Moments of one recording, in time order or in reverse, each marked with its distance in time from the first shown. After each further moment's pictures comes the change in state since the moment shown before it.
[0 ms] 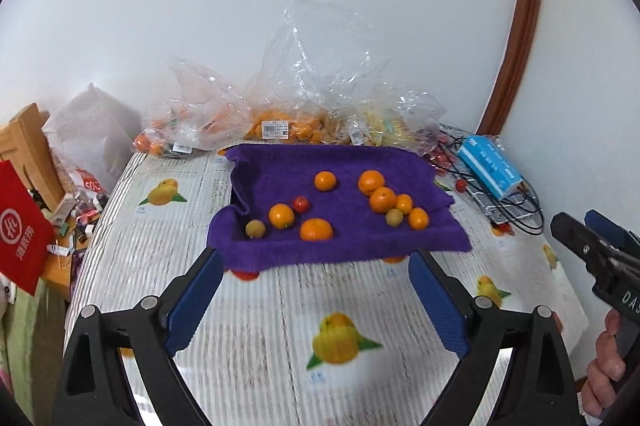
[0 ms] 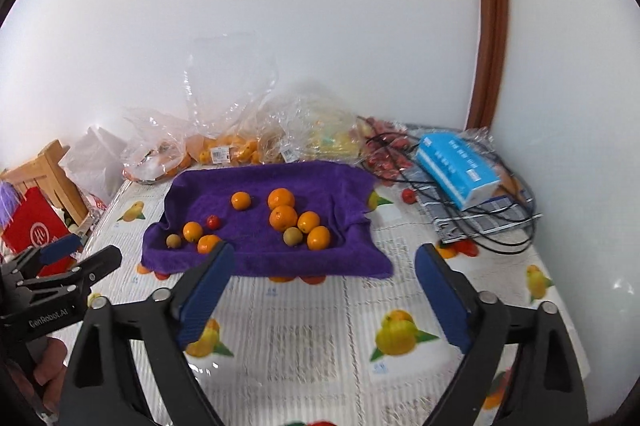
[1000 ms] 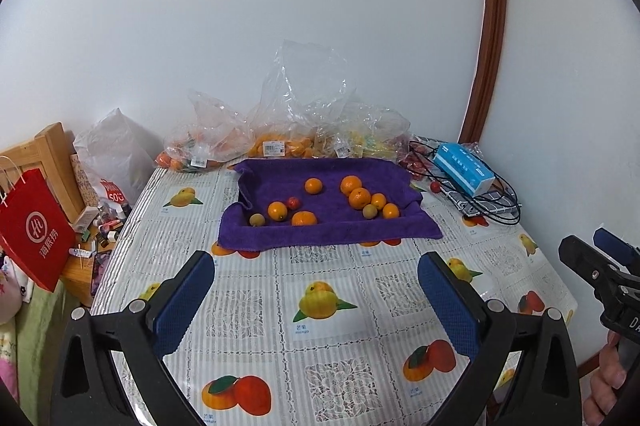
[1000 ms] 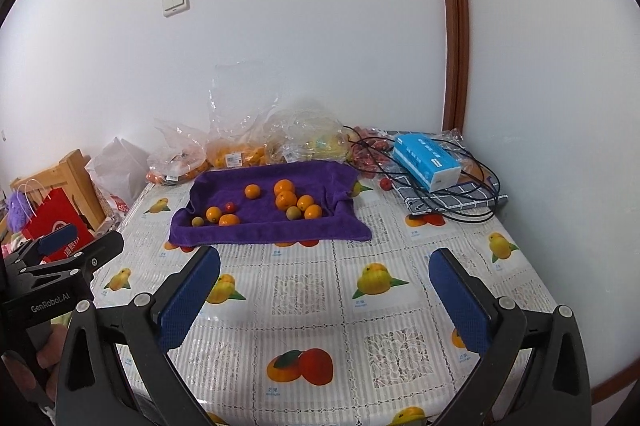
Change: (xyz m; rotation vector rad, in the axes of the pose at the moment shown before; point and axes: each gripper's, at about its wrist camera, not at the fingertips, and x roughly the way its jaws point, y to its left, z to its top) left arm -0.086 -0.031 -0.041 0.040 -0.099 0.031; right arm -0.110 -0.023 -0.056 0.040 -0.071 0.021
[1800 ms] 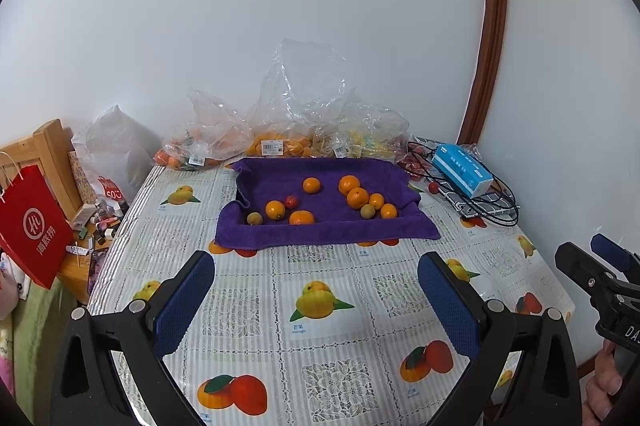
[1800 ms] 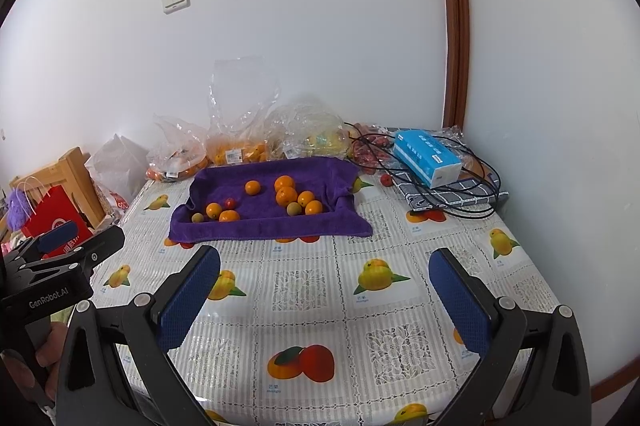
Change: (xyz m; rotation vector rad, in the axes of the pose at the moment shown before) left arm -0.001 -0.001 -0.003 -0.004 -0.003 -0.009; right arm 0.004 0.000 -0.004 -0.003 0.008 0.001
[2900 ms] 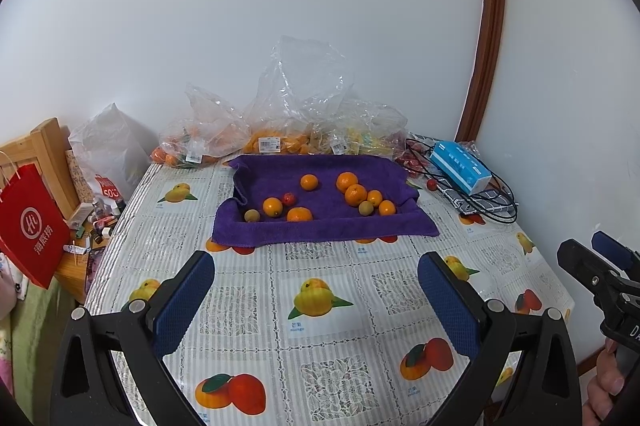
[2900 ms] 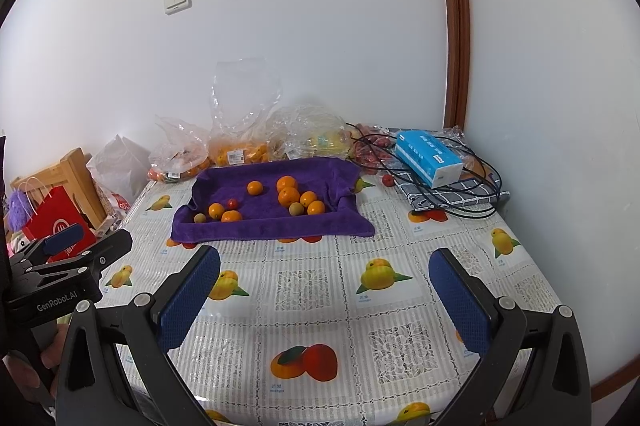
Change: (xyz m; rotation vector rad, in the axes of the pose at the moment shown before) left arm 0.002 -0.002 -0.003 -0.001 0.004 -0.003; right arm -0.002 0.002 0.001 0.003 -0.002 0.005
